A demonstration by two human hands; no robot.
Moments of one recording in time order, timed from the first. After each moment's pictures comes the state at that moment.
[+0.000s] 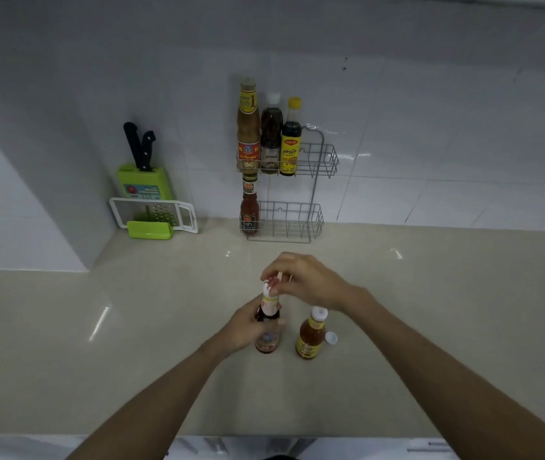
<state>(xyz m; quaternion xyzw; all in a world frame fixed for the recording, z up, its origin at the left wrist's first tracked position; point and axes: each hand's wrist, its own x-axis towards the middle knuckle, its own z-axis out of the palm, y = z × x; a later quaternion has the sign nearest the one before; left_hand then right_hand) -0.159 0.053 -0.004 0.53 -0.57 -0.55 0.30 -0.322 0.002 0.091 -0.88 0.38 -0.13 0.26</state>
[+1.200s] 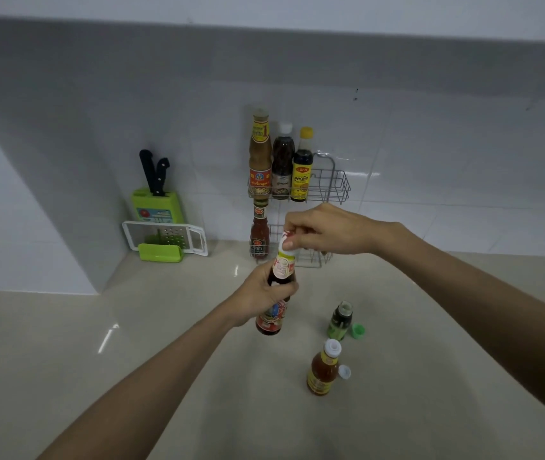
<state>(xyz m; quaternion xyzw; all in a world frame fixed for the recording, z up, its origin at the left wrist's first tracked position) -0.159 -0.006 0.094 0.49 -0.58 -0.53 0.37 -0.320 -0.067 0.211 -0.94 0.31 -0.06 0.13</state>
